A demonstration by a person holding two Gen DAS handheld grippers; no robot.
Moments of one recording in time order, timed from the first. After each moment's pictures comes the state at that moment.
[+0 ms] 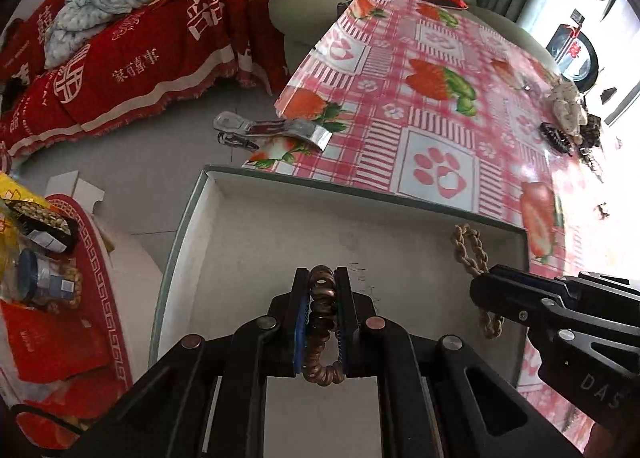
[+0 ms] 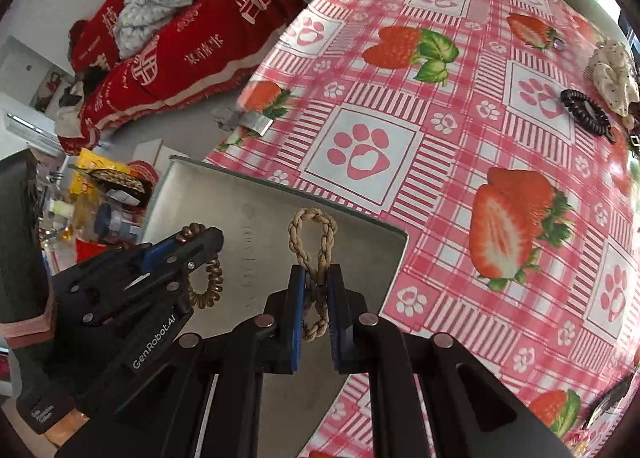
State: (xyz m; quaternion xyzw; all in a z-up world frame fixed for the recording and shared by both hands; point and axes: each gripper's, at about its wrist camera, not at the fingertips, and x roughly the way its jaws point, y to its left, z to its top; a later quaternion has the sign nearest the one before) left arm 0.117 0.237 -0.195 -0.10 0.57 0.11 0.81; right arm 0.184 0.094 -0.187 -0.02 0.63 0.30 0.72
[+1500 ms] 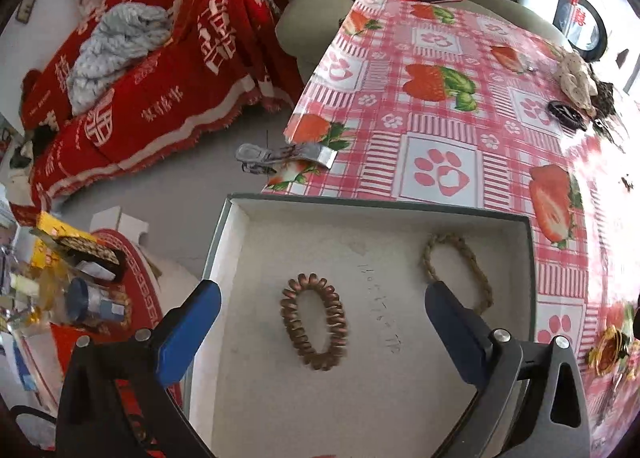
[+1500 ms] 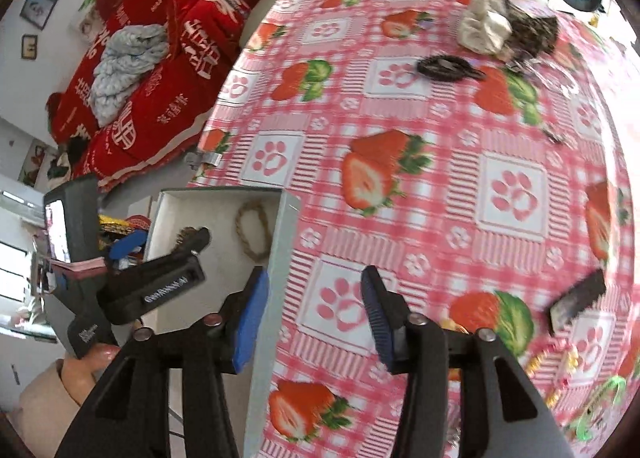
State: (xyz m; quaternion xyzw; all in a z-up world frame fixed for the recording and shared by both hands) left arm 0.112 0.204 -0.171 0.00 0.55 0.15 0.82; right arm 0.152 -0.027 -0.135 0.08 0.61 0.22 0.76
